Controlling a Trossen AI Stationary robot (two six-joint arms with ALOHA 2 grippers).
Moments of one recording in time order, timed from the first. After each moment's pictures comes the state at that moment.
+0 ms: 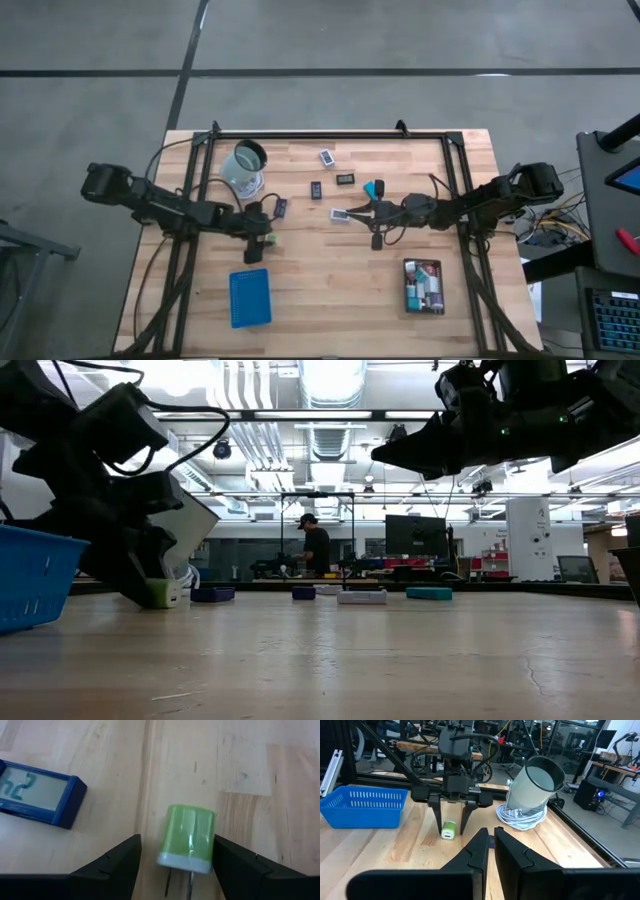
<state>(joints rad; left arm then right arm) -0.10 1.30 0.32 0.03 -0.07 -0.16 0.05 1.45 0.40 0.97 0.16 -0.11</state>
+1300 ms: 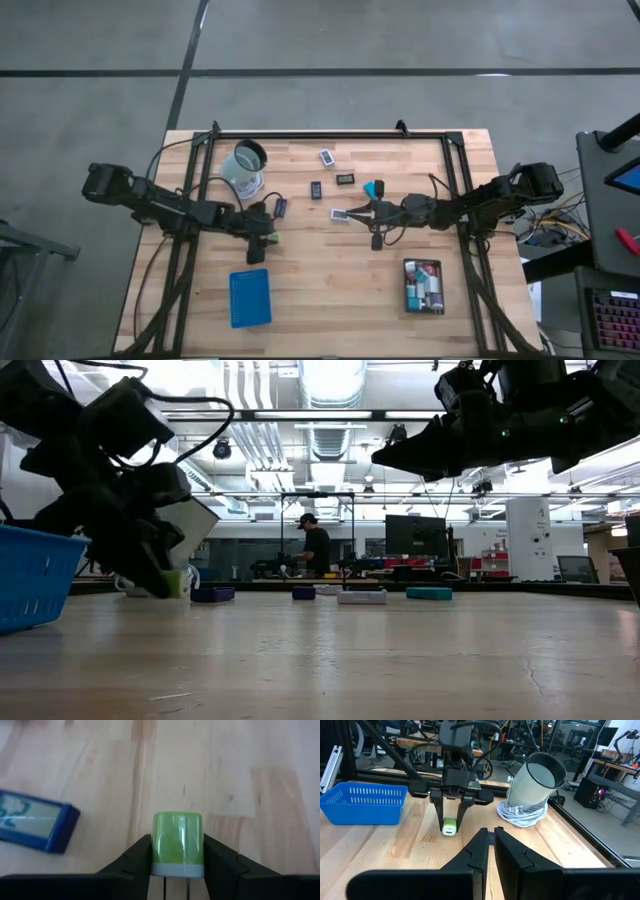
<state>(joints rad) -0.10 1.31 0.34 0.06 -0.04 -0.15 0.05 1.45 0.40 0.95 0.16 -0.11</state>
